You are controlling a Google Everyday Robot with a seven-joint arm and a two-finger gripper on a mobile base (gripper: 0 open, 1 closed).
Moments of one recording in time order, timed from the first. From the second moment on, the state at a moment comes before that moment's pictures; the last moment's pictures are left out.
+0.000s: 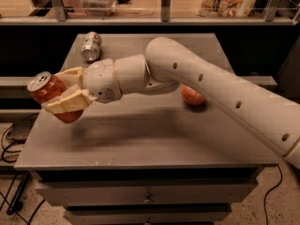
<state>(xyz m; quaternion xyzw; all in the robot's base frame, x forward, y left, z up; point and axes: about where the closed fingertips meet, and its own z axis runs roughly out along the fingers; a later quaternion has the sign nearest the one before) 0.471 0.216 0.927 -0.61 0.45 0.49 0.44</state>
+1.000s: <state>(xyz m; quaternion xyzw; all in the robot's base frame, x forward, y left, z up) 0.468 0.224 0.909 -0.61 0.46 0.49 0.43</state>
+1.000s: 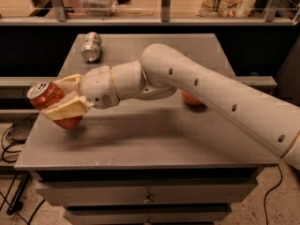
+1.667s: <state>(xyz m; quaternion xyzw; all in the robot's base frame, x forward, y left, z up) 0.467 0.226 0.894 -0.62 0.49 0.45 0.42</state>
